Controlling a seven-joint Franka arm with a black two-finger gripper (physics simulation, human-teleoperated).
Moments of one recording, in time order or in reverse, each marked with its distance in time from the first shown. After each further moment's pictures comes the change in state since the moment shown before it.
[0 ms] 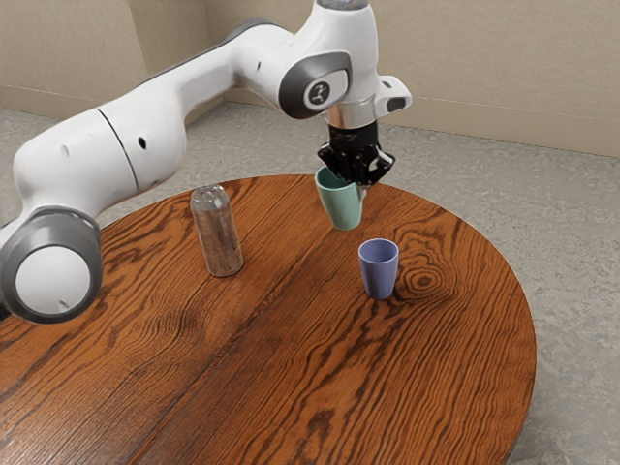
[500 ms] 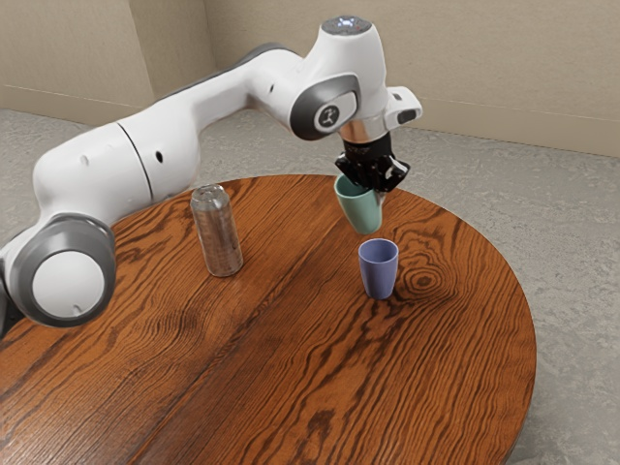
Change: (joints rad) arm -0.002 0.064 -0.006 0.002 0.013 0.148 0.023
